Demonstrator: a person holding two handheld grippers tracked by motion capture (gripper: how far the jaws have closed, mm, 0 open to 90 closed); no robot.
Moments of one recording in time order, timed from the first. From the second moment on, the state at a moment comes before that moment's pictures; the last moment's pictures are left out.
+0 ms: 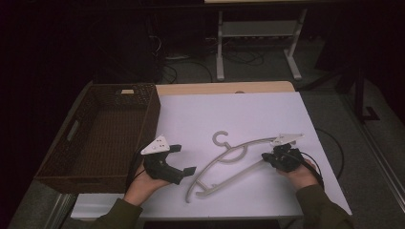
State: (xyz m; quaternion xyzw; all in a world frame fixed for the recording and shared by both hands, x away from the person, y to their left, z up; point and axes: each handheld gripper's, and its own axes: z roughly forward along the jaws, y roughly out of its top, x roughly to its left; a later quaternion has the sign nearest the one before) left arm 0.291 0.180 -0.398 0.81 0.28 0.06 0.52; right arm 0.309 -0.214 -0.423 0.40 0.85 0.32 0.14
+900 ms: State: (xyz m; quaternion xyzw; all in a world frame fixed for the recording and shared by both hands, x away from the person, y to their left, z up) left arm 0.297 0.157 -0.408 0.83 0.27 0.06 0.49; right arm 0.309 -0.212 -0.431 0.41 0.85 0.30 0.12
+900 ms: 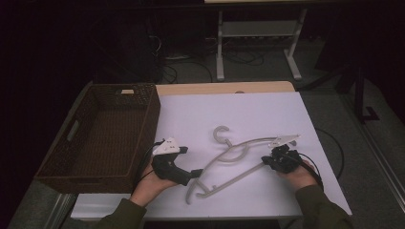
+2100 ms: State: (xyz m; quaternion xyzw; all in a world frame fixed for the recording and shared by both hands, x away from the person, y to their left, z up) left arm 0.336 0.075 -0.442 0.90 0.24 0.08 0.35; right arm 0.310 -0.213 -0.432 0.41 0.85 0.30 0.11
